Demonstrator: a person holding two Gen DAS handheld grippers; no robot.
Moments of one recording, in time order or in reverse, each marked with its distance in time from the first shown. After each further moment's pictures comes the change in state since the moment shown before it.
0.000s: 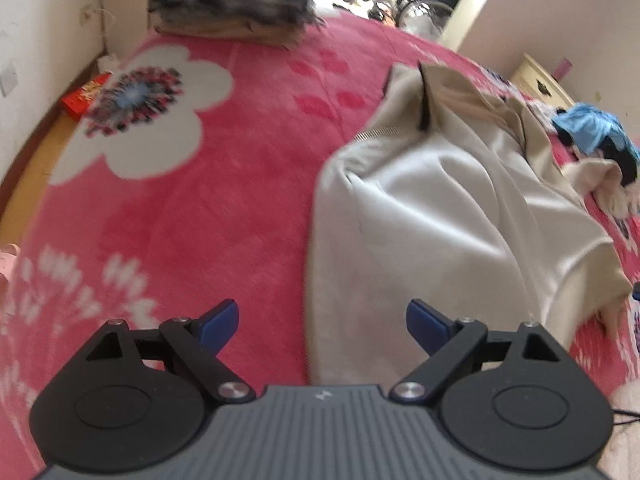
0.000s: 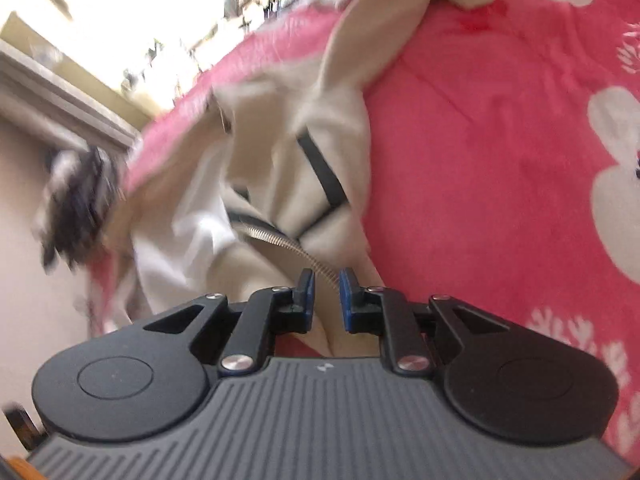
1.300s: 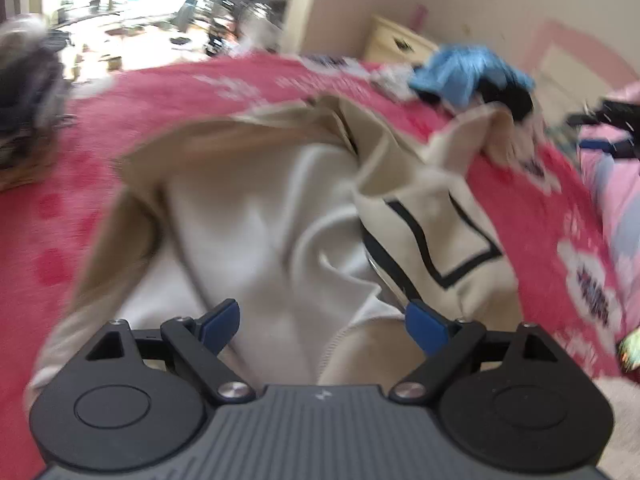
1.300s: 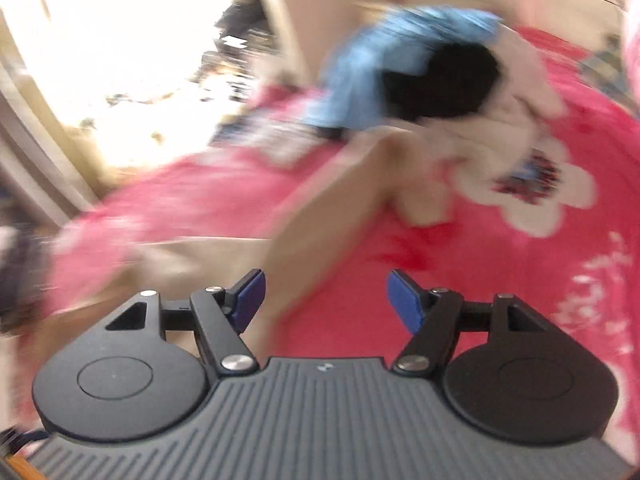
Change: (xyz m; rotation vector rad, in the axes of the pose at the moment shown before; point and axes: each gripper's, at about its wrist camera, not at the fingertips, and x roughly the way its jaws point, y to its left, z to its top) left arm 0.032 -0.187 0.093 0.351 -0.061 -0.211; right arm -0.030 0.009 0.157 -0.165 -0.272 -0.132
